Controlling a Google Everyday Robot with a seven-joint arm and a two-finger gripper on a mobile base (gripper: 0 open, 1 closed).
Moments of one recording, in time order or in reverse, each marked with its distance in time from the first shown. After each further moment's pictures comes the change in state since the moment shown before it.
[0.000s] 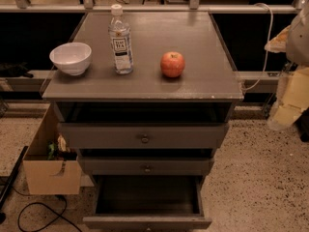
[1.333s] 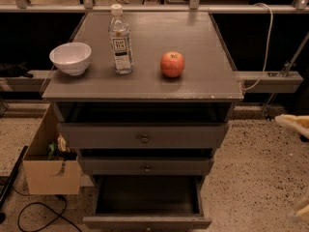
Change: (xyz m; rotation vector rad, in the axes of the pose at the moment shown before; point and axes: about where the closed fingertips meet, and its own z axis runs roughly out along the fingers) arm 0.055 0.113 0.056 -0.089 -0.443 0.052
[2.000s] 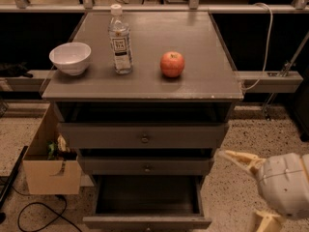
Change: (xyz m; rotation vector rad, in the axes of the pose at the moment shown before) arm -0.025 0.071 0.093 -0.173 -0.167 -0.021
